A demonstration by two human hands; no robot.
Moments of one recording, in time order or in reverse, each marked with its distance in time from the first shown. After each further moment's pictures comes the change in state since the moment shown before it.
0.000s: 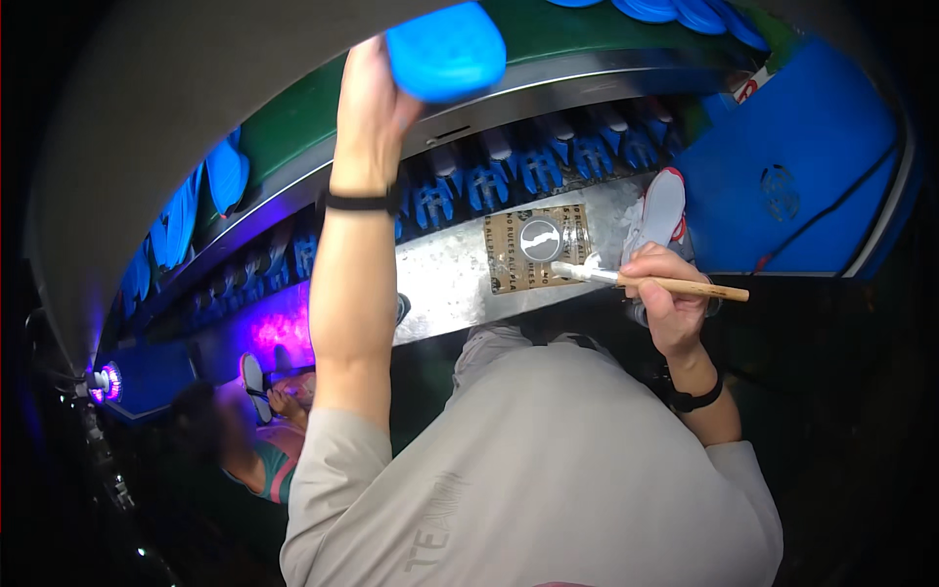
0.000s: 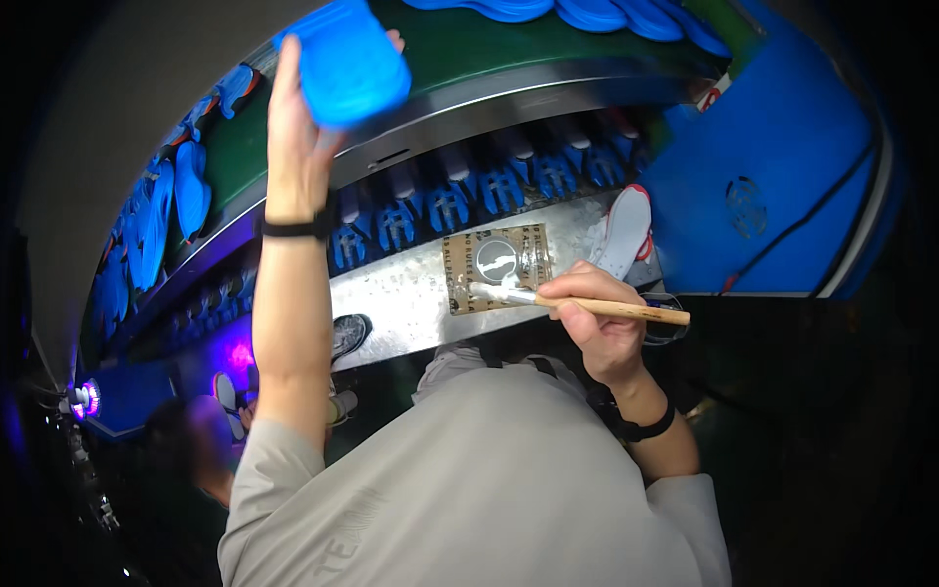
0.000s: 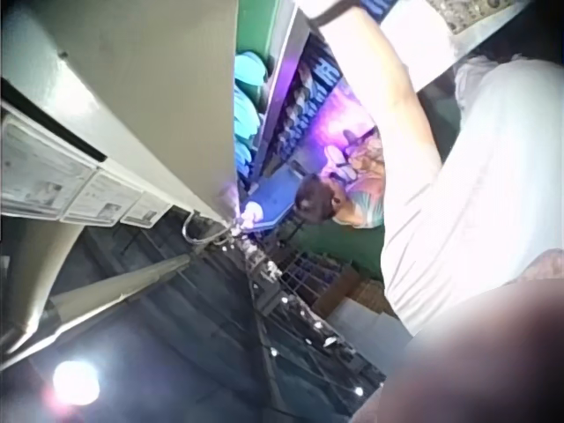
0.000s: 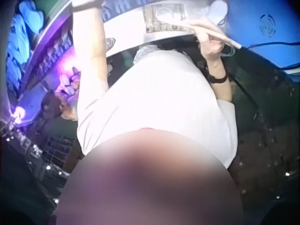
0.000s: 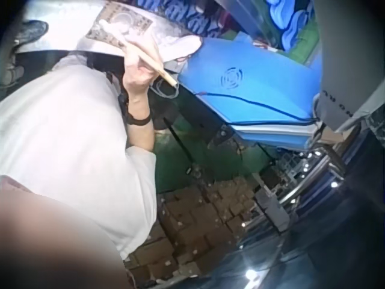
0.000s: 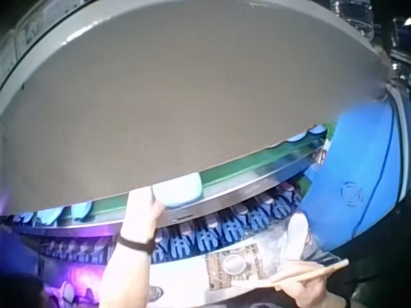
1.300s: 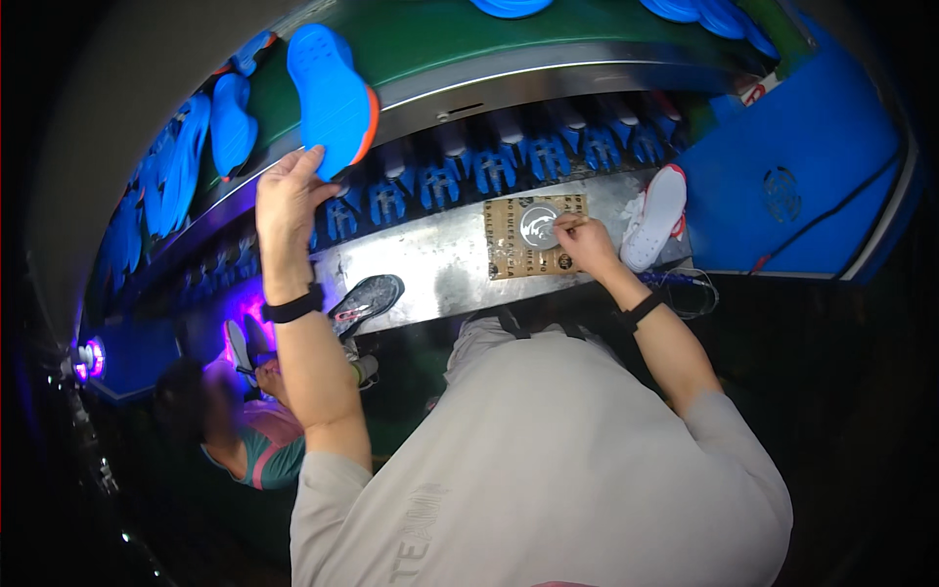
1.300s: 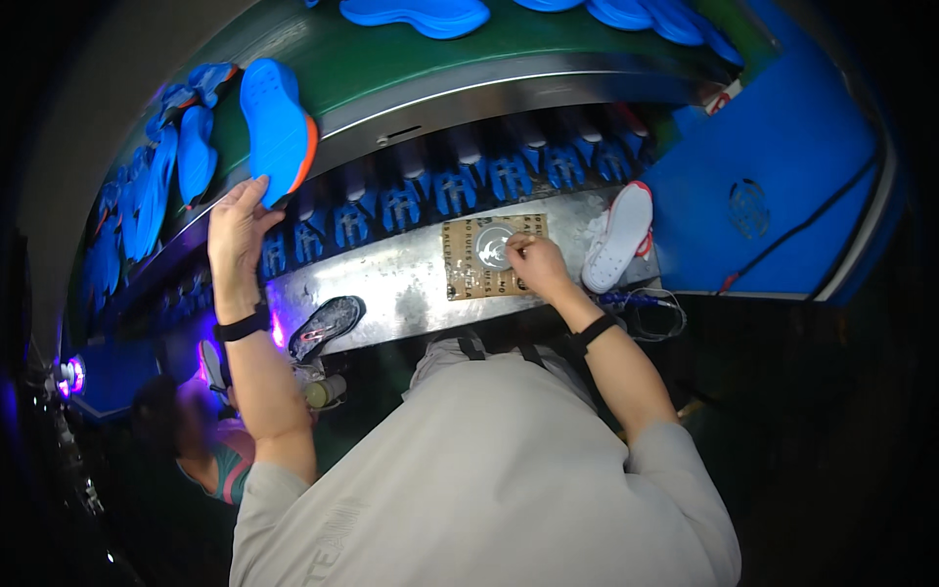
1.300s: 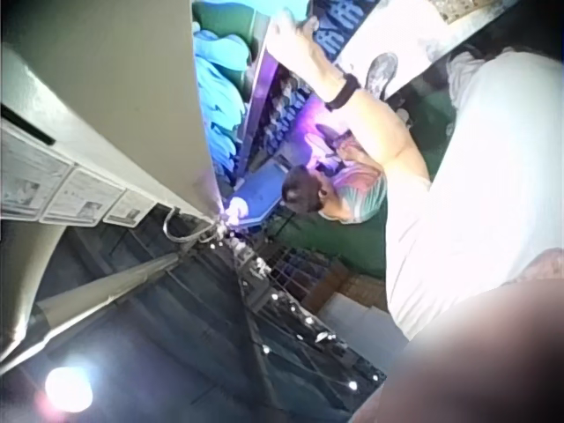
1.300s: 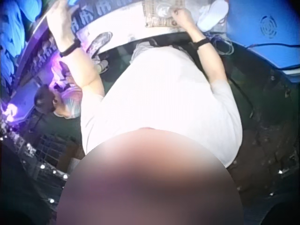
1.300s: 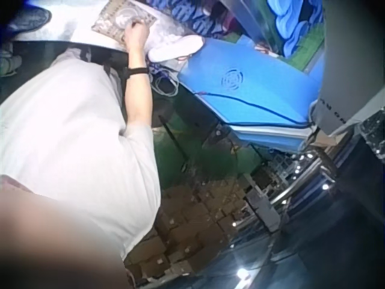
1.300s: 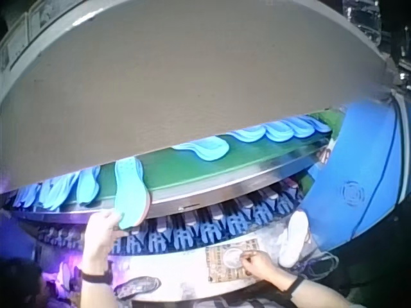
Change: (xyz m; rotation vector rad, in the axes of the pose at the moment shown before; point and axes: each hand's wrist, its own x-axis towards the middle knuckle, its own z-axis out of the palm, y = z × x) left_hand -0.133 0.046 -0.140 0.573 0.546 -0.313; right_hand -0.023 0.221 0.031 -0.718 -0.257 0.334
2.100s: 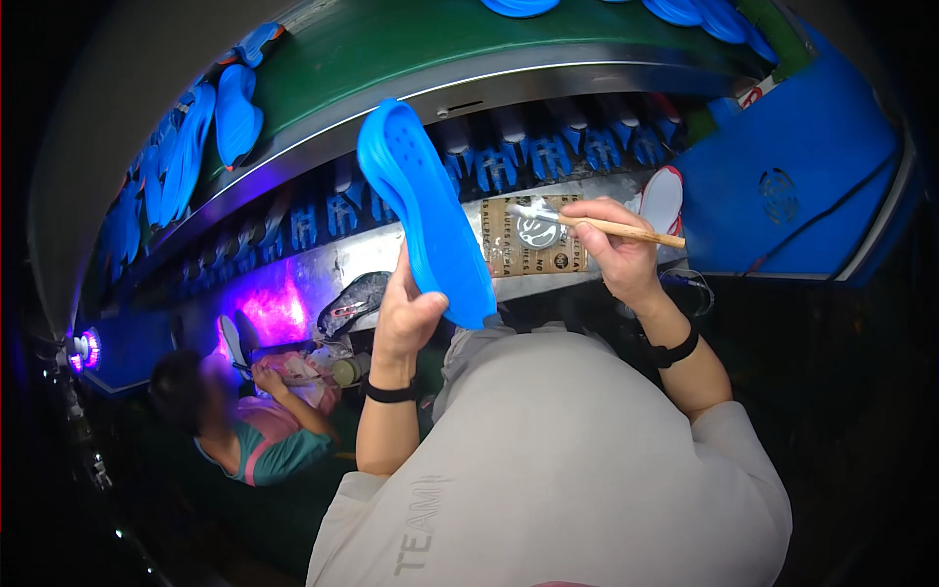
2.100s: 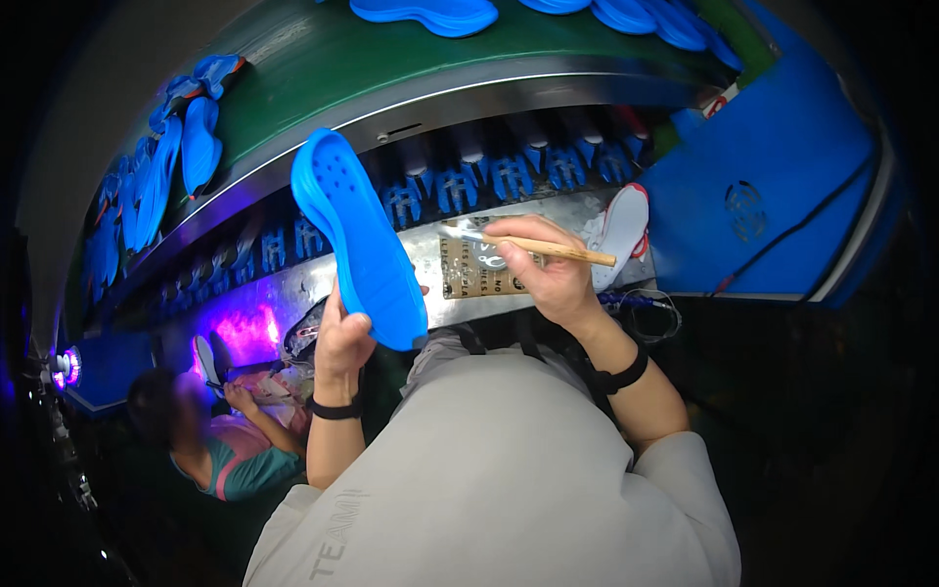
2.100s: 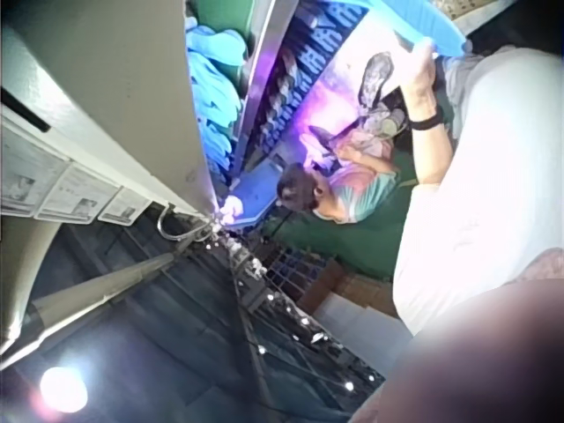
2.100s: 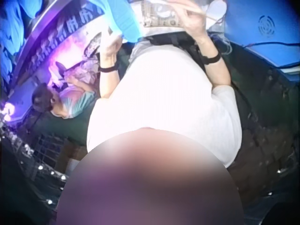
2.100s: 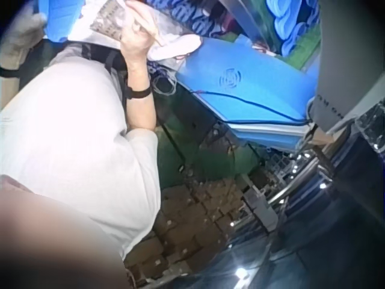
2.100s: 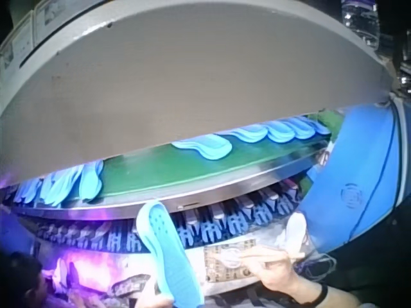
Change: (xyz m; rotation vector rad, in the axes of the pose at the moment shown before) left_hand -0.156 -0.065 0.080 -0.579 -0.471 -0.059; right_hand -0.029 -0.145 -0.111 0.584 0.084 -0.280
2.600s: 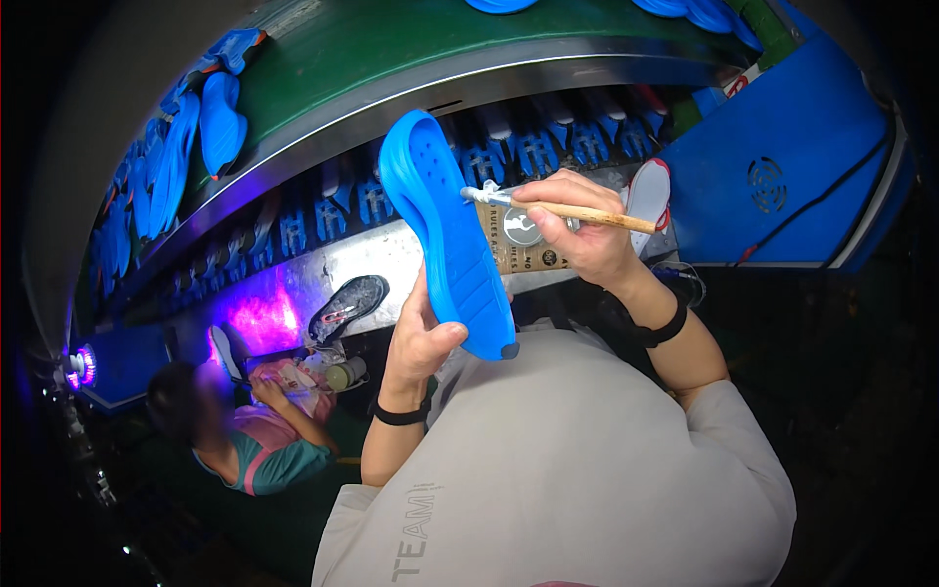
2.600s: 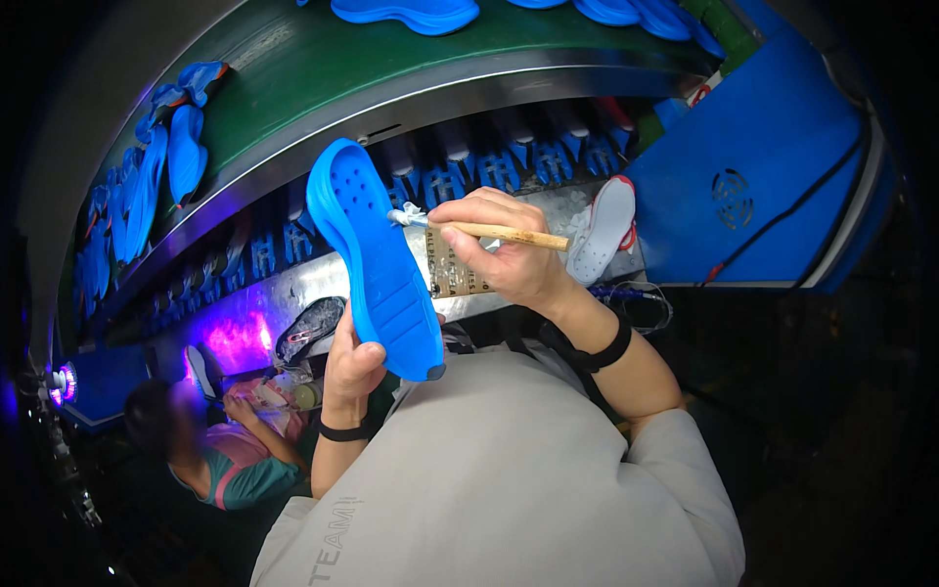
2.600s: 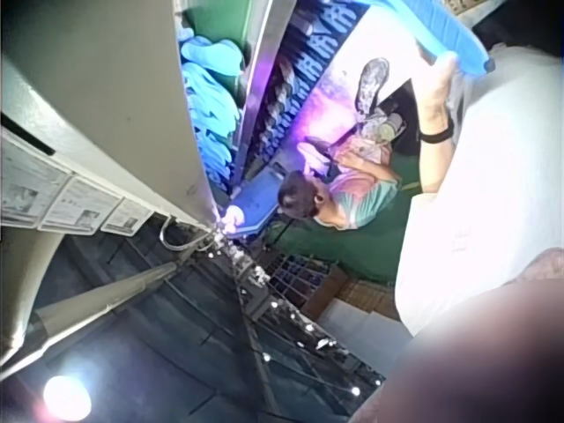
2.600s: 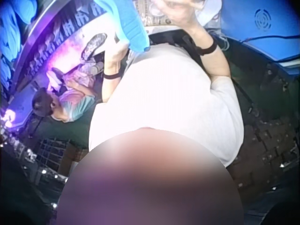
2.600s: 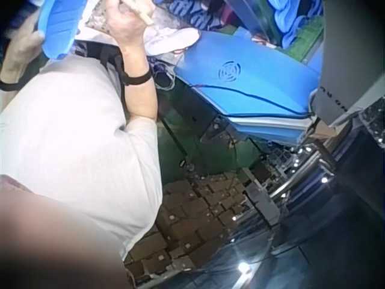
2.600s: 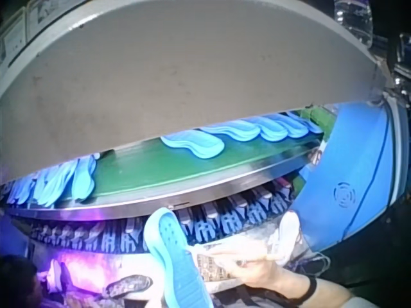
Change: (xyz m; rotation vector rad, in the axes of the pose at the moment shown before) left_hand -0.016 -0.004 0.025 -0.043 -0.082 -0.154; right_hand 0.041 -0.029 0.022 -0.143 -0.020 -0.287
